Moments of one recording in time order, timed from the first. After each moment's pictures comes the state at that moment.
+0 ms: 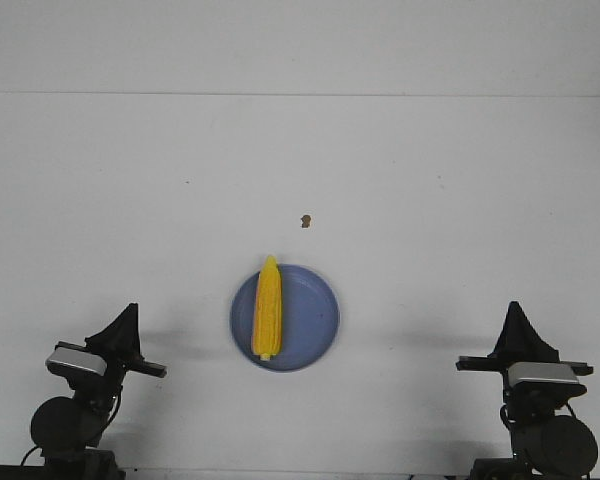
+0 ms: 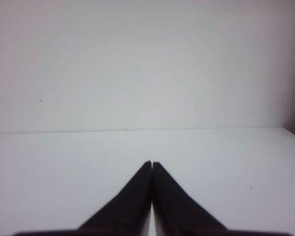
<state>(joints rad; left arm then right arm) -0.07 0.01 0.03 0.17 0.13 0.01 0.02 0.04 0.24 -0.08 0.03 0.05</state>
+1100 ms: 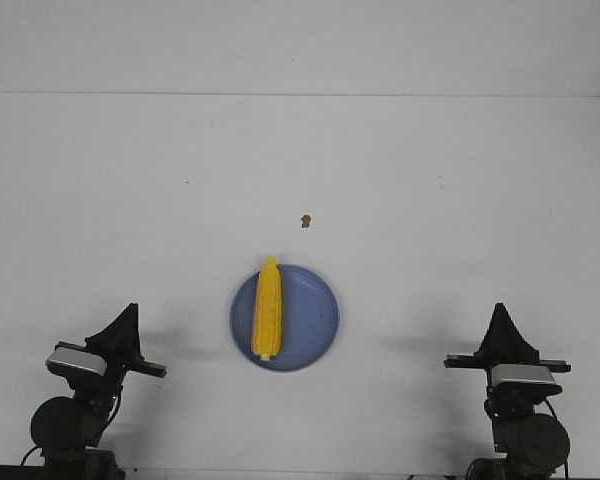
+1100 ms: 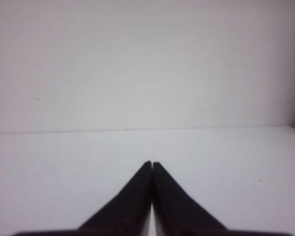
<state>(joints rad) -0.07 0.01 0.03 0.17 0.13 0.01 0.02 0.00 0.01 0.17 0.03 0.06</state>
